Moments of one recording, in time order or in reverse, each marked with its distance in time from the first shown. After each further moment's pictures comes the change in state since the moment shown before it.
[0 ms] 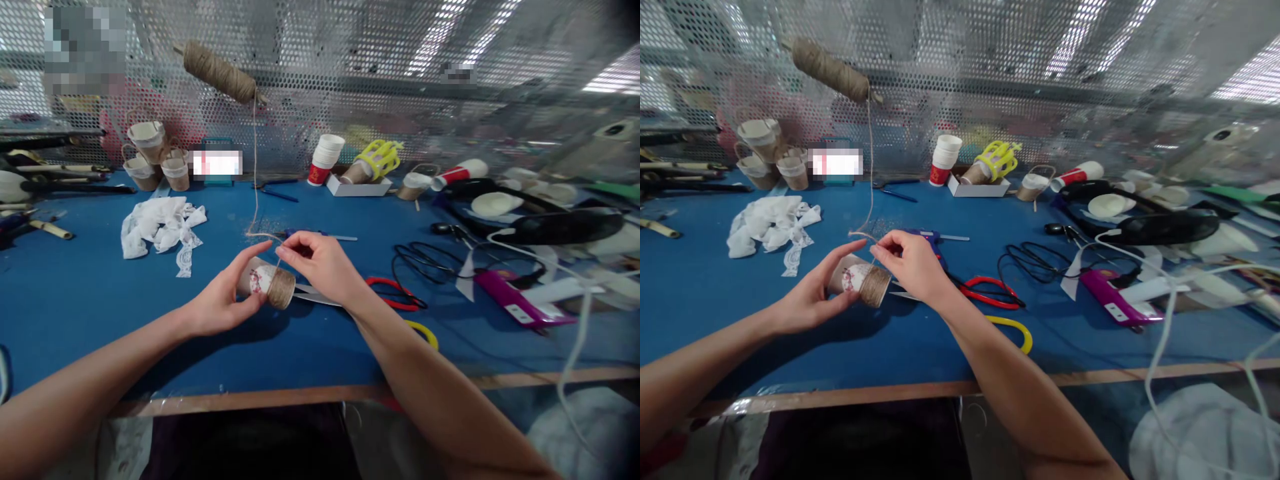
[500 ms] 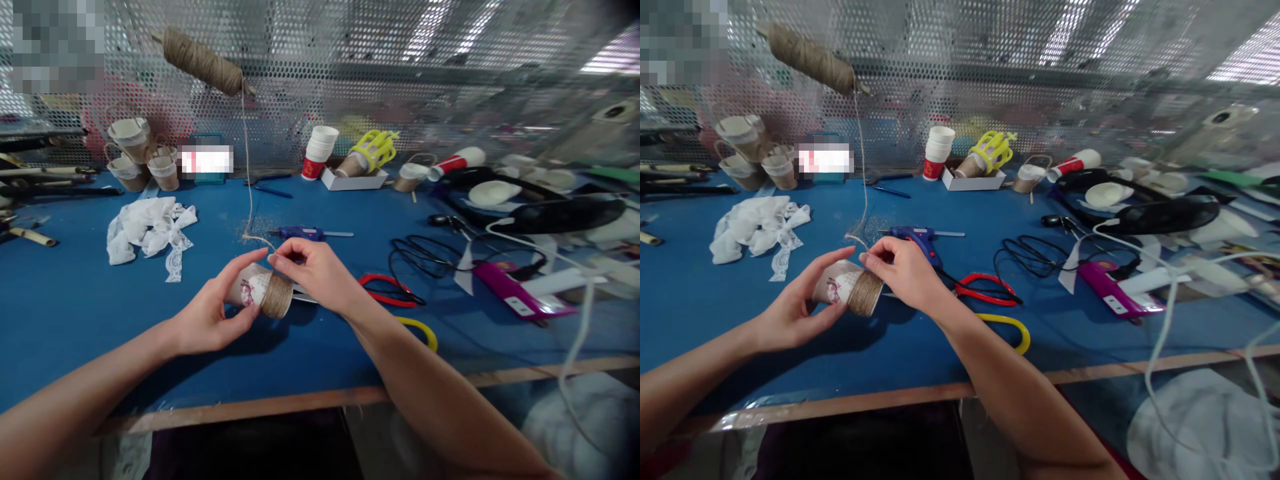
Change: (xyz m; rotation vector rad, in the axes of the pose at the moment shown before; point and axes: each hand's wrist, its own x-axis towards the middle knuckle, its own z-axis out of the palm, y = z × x) left_hand -0.007 0.002 0.003 0.063 0.003 0.059; right_hand -0.008 0.005 0.001 0.125 -0.067 0.076
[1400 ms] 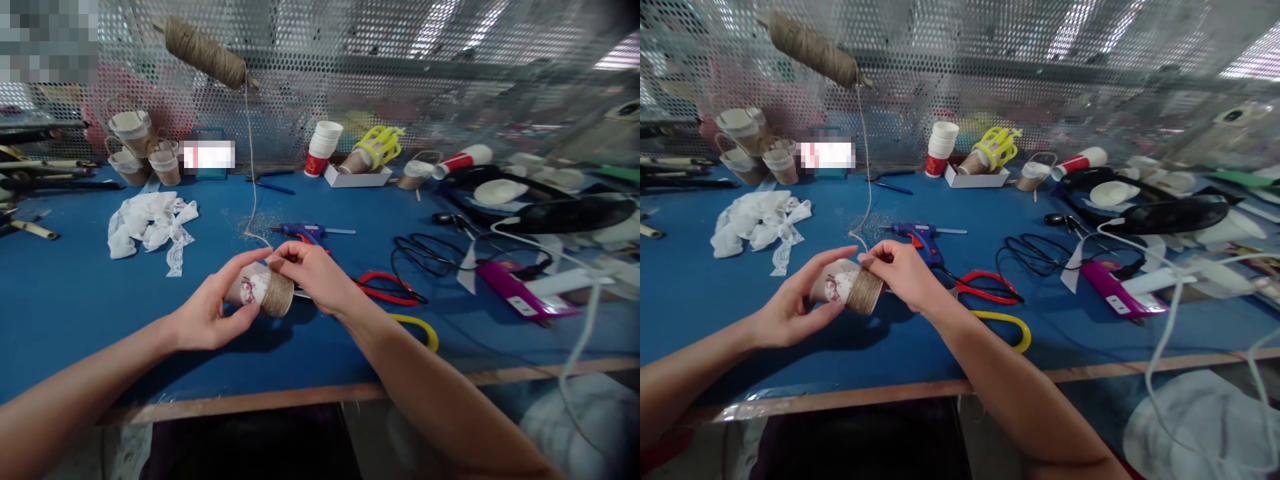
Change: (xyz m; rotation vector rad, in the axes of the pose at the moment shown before) left_hand -0.001 0.002 -0.001 -0.017 -0.016 0.039; right_hand -0.001 0.003 0.013 0.378 -0.037 0.298
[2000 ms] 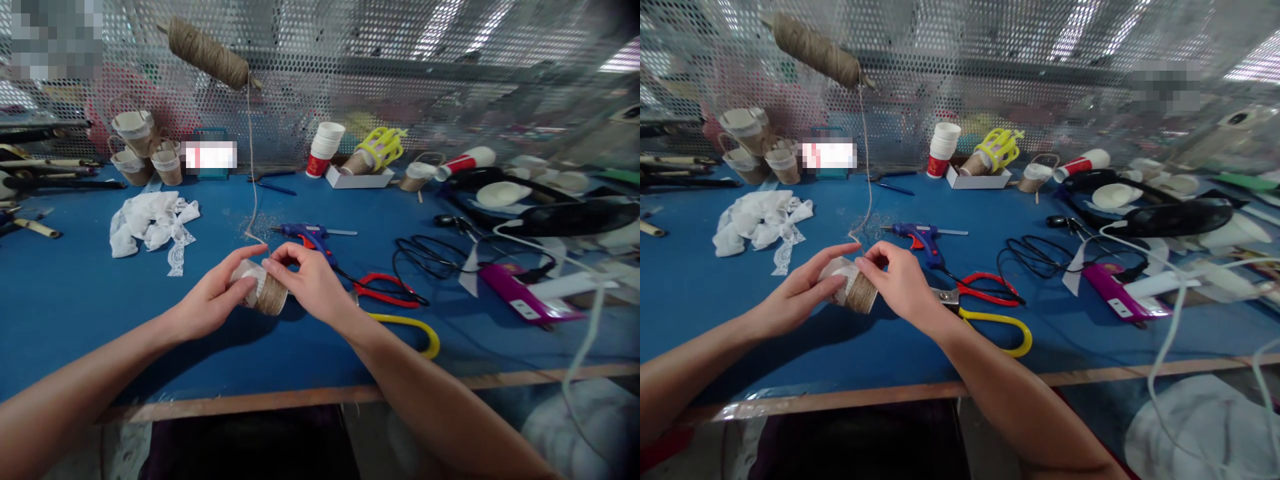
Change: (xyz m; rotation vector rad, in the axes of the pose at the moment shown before) left_hand 0.007 -0.001 0.001 -0.265 0.046 -0.305; right_hand -0.004 0.000 0.003 -0.387 0.081 -0.305
